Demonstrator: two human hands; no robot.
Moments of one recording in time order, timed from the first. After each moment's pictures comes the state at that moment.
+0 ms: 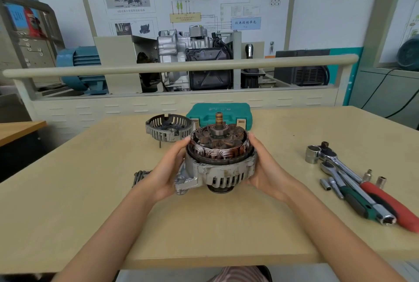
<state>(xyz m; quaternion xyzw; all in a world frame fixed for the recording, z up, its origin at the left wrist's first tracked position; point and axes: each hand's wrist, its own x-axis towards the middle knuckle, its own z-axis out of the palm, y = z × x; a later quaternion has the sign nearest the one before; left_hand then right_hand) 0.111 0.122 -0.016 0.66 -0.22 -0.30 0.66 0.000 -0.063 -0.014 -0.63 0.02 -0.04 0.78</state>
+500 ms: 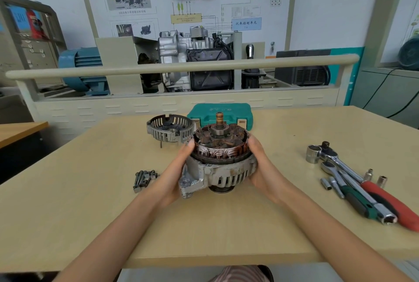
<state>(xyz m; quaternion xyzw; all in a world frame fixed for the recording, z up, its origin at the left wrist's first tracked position) 0.096 0.114 -0.019 0.64 -0.26 -0.24 0.68 0.001 -0.056 -0.025 -0.65 0.00 -0.16 0.74</state>
